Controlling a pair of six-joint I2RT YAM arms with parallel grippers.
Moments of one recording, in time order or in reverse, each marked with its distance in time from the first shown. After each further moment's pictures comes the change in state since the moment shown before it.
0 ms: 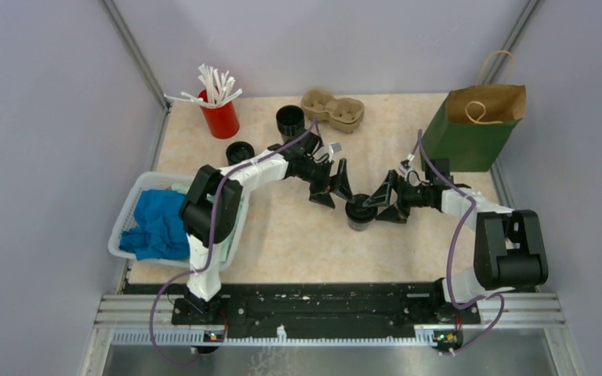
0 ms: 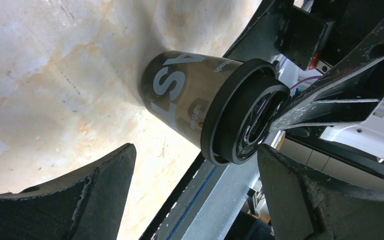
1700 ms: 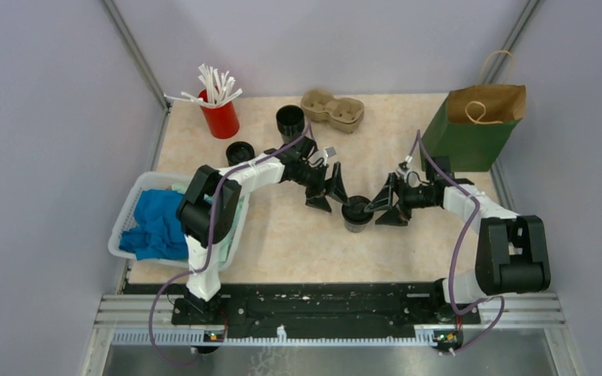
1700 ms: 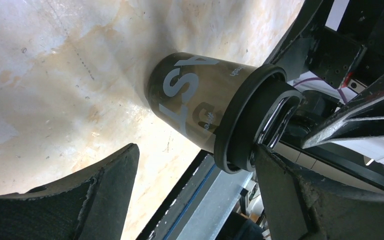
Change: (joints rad) left arm 0.021 -0.018 -0.078 0.053 0.019 -0.035; right arm 0.005 -0.048 0.059 -0.248 -0.039 -0.086
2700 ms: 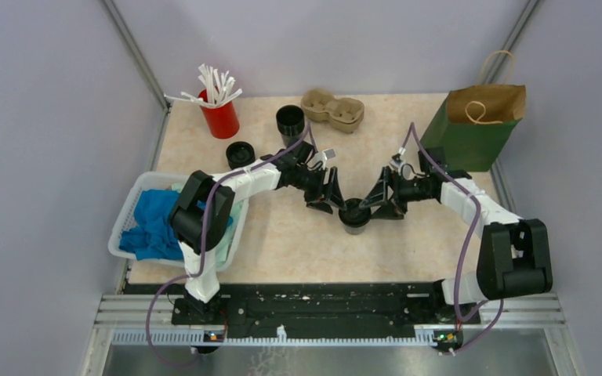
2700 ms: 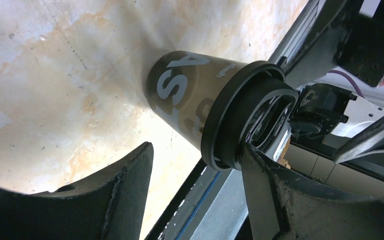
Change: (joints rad) left arm -0.023 -0.072 -0.101 0.076 -0.047 0.028; right arm 0.070 0.001 0.108 -0.061 0.011 0.012
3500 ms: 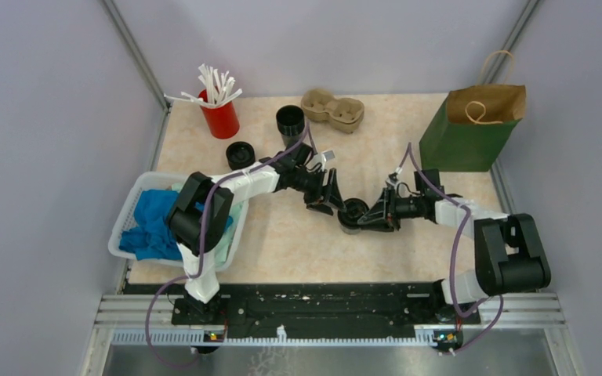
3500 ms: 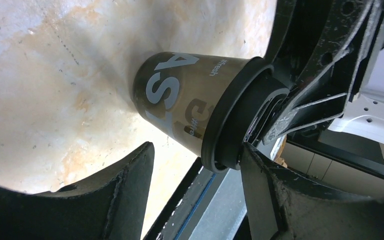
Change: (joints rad) left arm 0.002 -0.016 -0.044 0.049 0.021 -0.018; right arm 0.017 0.036 -0.274 0.372 -0.118 0.203
